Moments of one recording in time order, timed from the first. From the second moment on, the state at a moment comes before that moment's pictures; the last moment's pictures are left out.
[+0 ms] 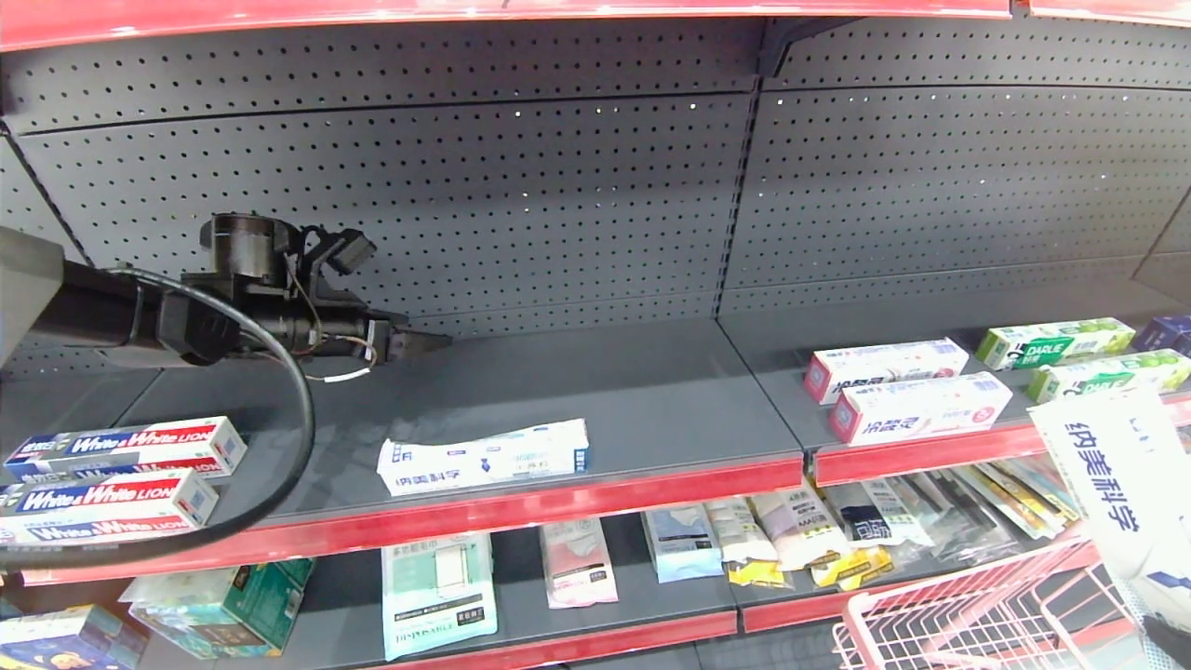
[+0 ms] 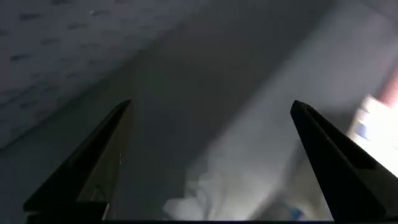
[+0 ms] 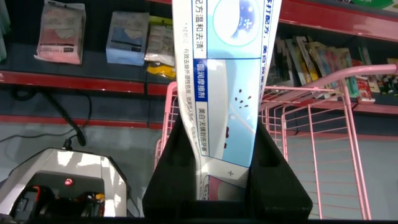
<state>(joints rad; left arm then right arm) 0.01 2.09 -1.36 -0.20 -0.65 0.25 0.07 0.67 -0.28 0.10 -0.09 -0.24</state>
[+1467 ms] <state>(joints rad) -0.07 0.90 -0.46 -0.12 -0.24 0.09 0.07 0.90 -0.30 -0.13 0.09 -0.21</state>
